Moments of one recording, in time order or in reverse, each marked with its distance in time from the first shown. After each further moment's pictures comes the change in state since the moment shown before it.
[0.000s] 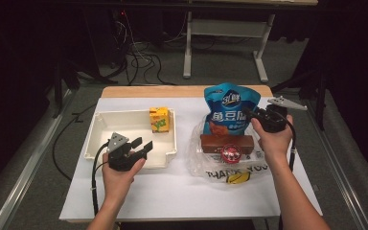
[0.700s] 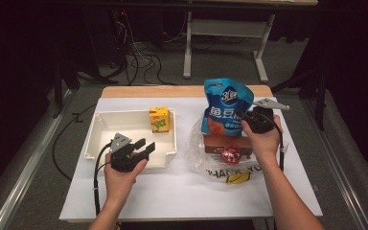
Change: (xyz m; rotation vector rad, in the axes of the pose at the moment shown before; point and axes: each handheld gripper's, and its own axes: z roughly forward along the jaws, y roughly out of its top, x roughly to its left) left arm -0.006 -0.001 0.002 0.011 -0.024 0.009; right arm 0.016 -0.009 0.027 0.058 -0.038 -0.104
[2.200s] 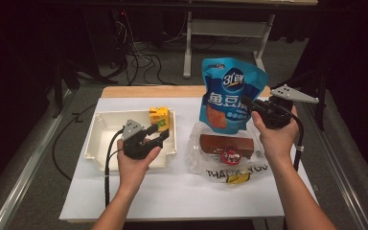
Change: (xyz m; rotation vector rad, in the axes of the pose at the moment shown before) left arm -0.031 0.042 0.023 -0.091 -0.067 0.030; right arm 0.028 0.059 -0.077 -0.161 0.124 -0.002
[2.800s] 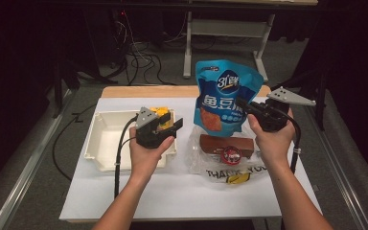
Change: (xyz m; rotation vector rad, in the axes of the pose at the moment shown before) left arm -0.026 0.033 0.024 -0.030 -0.046 0.036; right arm 0.012 -0.002 0.000 -0.016 0.058 0.004
